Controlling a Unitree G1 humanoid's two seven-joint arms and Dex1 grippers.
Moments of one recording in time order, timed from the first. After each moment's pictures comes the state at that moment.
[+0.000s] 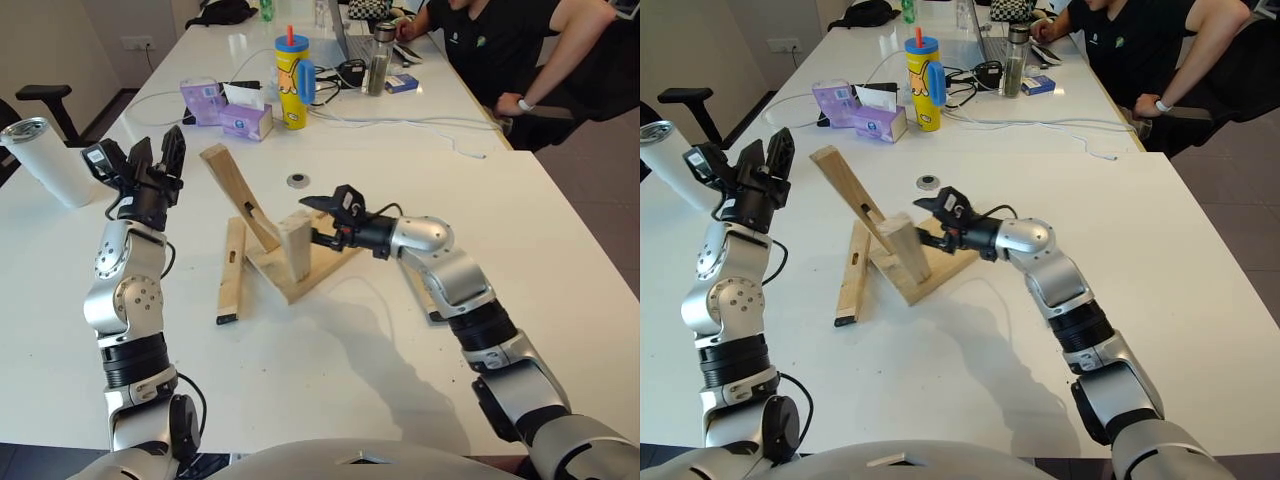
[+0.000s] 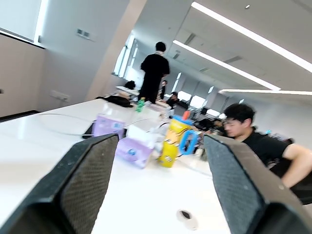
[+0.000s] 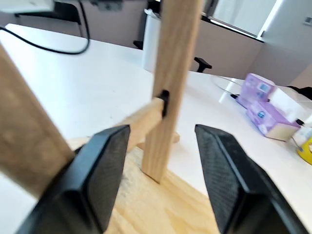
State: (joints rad) left arm -0.36 0.23 0.37 -0.12 -0.54 0.36 -0.10; right arm -0.56 -0.29 0.34 -0.01 0.23 0.30 0.77
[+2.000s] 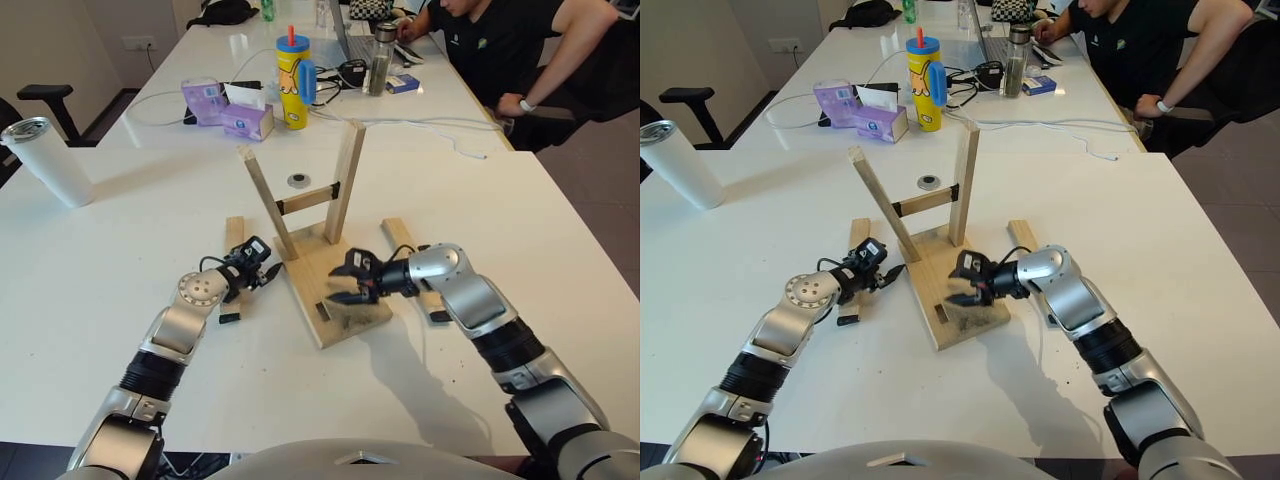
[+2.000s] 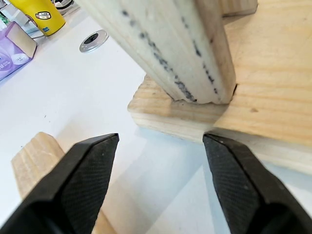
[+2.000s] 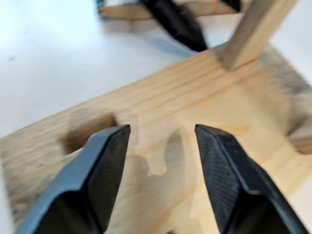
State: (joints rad) left arm -0.27 0.41 -0.25 0.08 0.05 0.36 -0.47; right arm -0.49 -0.44 0.37 0.09 0.02 0.45 0.97
